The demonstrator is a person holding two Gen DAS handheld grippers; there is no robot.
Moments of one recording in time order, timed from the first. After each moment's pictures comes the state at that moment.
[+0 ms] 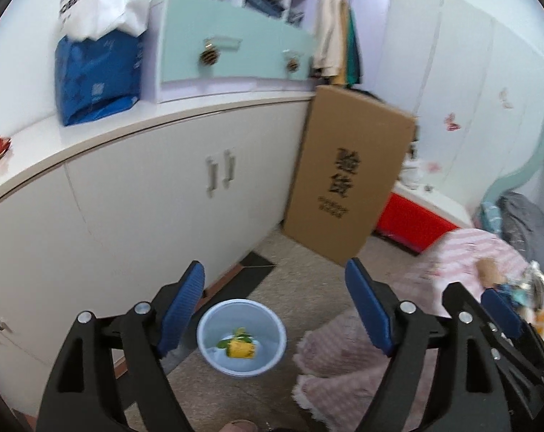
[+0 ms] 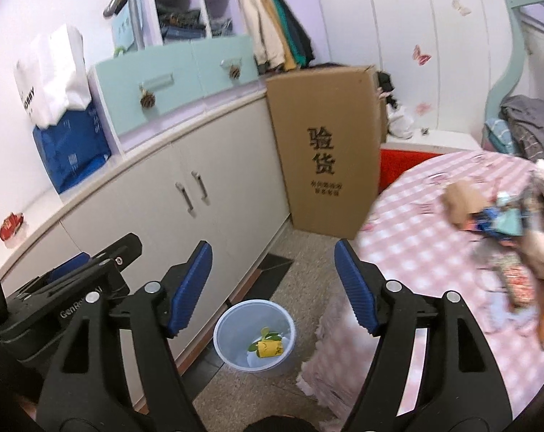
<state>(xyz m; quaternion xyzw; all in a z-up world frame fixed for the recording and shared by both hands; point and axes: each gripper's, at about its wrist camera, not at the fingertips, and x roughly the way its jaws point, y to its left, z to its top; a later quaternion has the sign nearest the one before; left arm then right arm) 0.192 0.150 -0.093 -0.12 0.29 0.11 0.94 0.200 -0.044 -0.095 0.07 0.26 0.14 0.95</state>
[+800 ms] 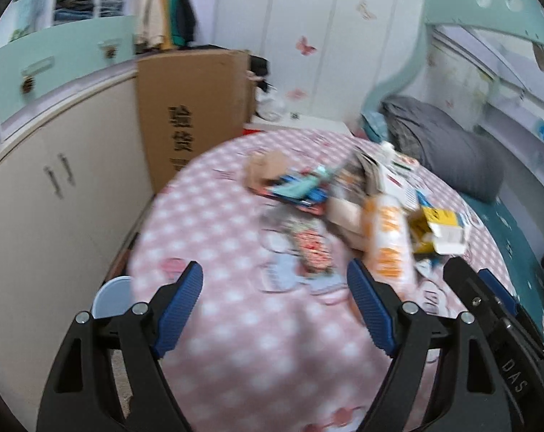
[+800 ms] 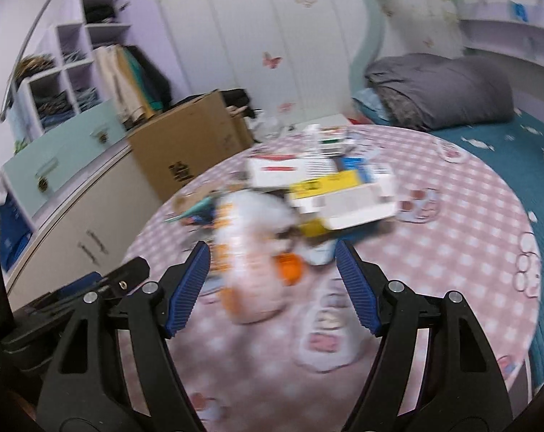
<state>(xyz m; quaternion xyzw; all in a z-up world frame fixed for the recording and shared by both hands) 0.176 -0.141 -0.106 -0.01 0.36 -0.12 0.92 0.100 -0.321 -0.115 0.19 0.24 -0.07 0.95</state>
